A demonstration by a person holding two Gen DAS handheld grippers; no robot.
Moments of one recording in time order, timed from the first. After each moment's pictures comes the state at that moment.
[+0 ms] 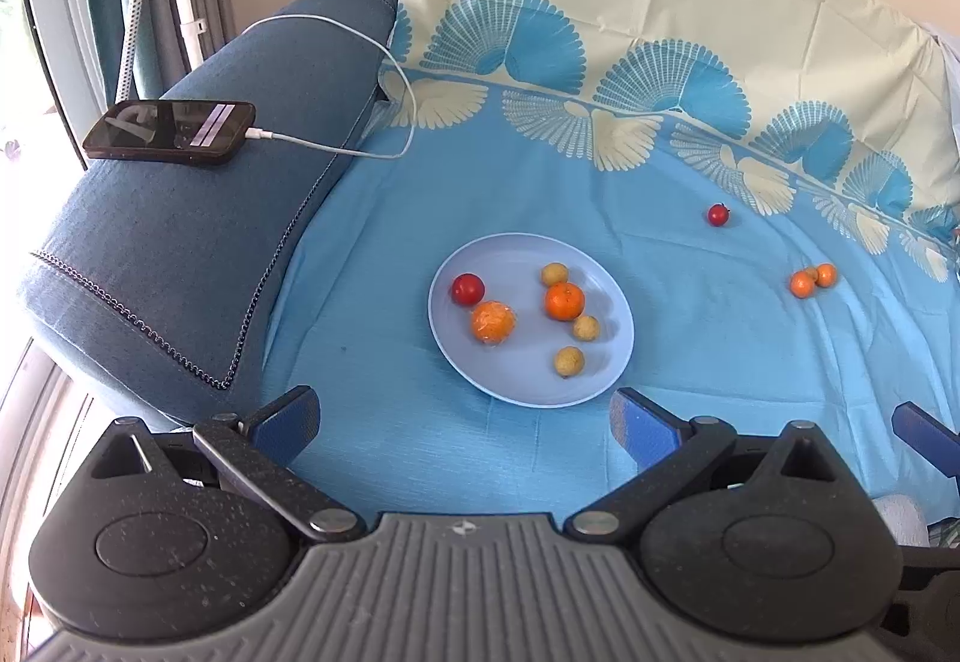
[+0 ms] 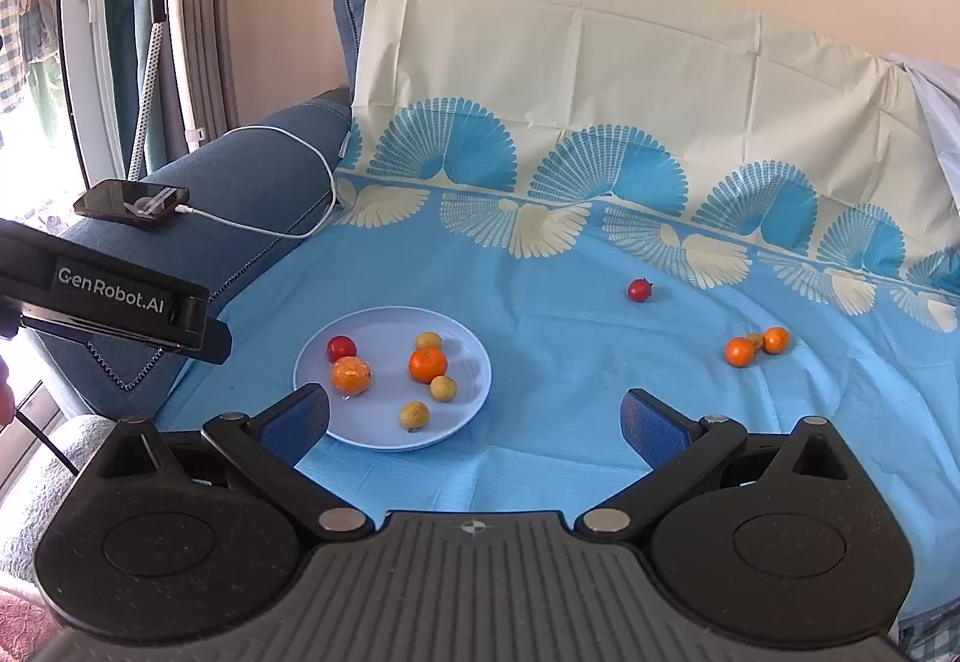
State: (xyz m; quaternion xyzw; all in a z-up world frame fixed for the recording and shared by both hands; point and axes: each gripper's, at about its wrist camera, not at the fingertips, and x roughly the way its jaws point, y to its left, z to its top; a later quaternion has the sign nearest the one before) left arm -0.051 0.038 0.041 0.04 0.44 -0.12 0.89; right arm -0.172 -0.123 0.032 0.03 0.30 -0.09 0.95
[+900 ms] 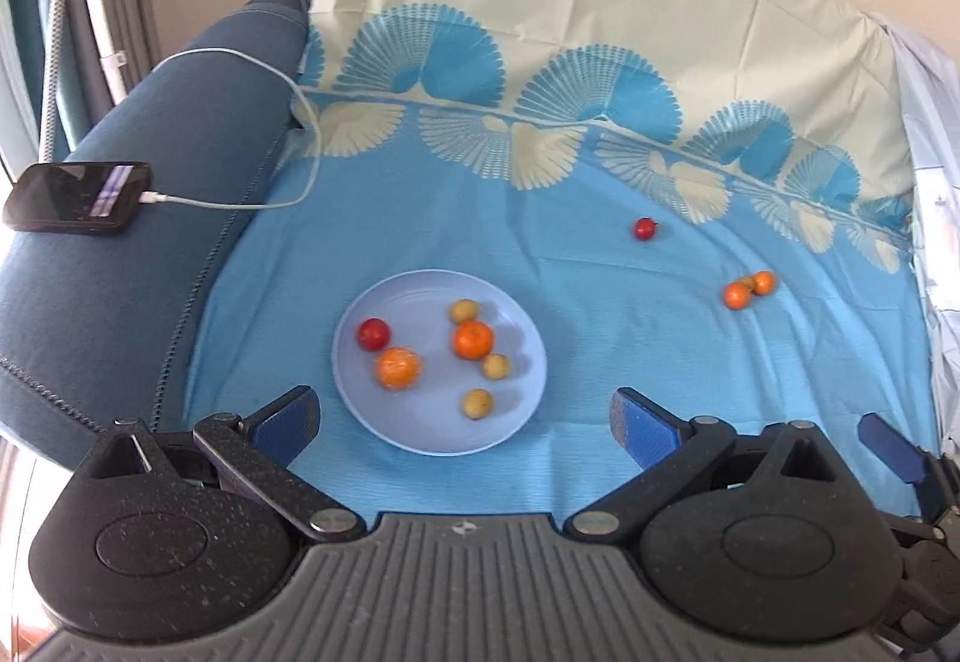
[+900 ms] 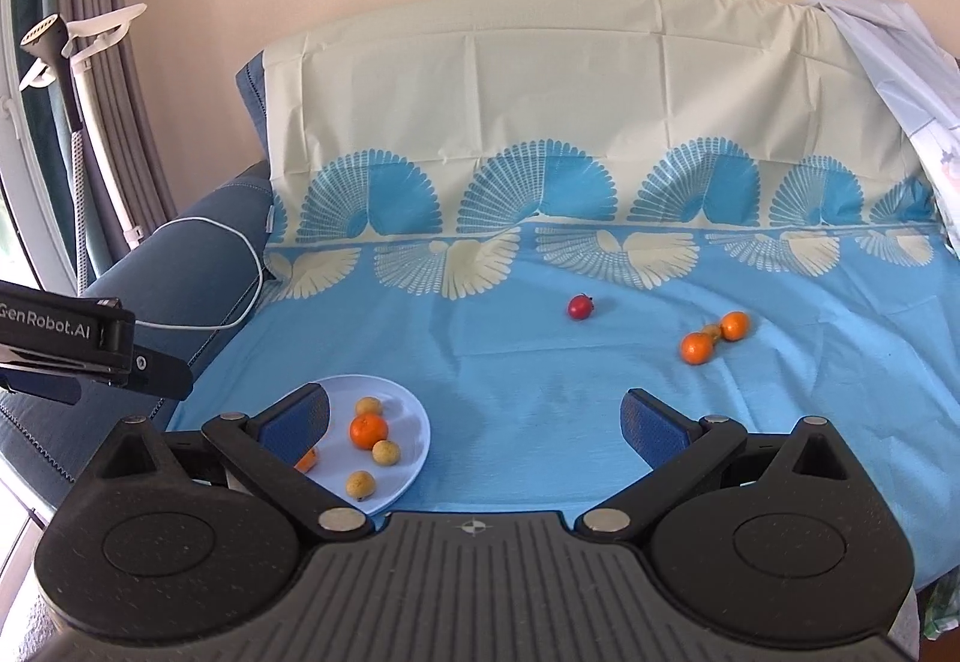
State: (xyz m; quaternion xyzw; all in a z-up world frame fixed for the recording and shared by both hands) left arm -0.026 -0.023 0.065 0.04 0.45 -0.19 0.87; right arm -0.171 -0.195 0.034 0.12 0.25 -0.14 0.95
